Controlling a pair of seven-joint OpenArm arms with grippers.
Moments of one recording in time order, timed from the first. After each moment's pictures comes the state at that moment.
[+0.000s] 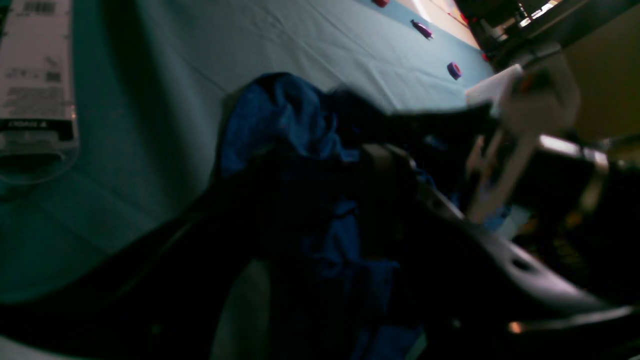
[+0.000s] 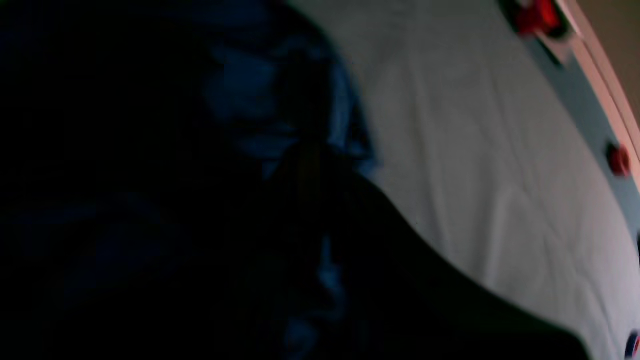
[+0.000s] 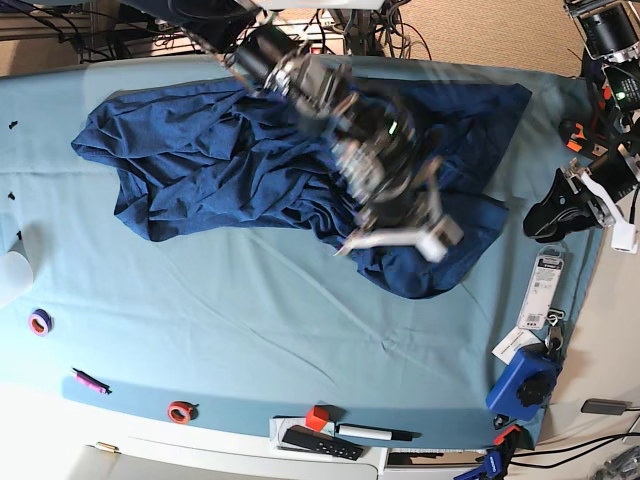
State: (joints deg) left arm 5.5 -23.9 -31.2 84.8 -82.5 -43.3 68.5; right arm 10.3 -5.7 -49.9 90.6 -23.1 -2.1 -57.6
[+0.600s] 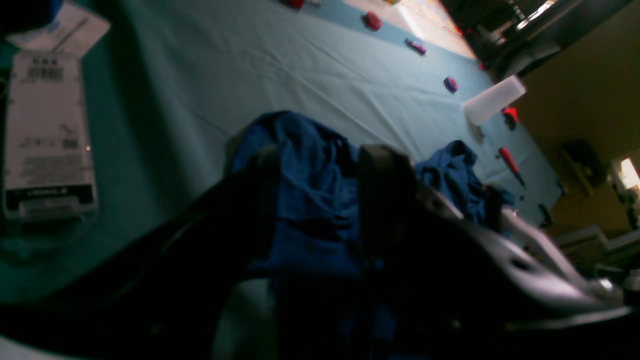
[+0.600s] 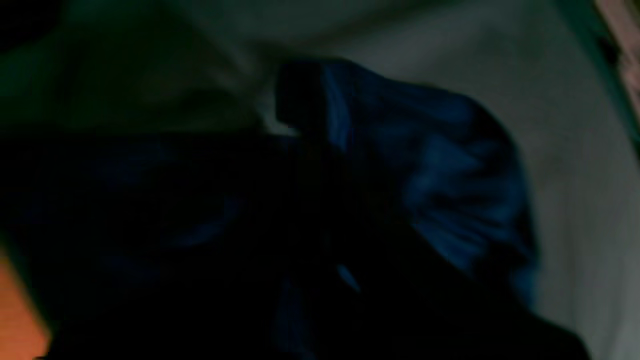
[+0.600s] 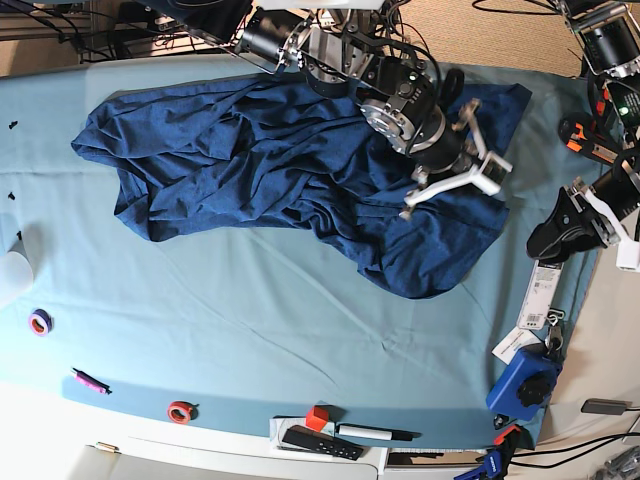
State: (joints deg) left arm 1.2 -24.1 -31.2 84.8 -81.7 -43.3 68.5; right arm 8.9 -5.2 -60.6 90.6 -12.9 1.6 -44.8
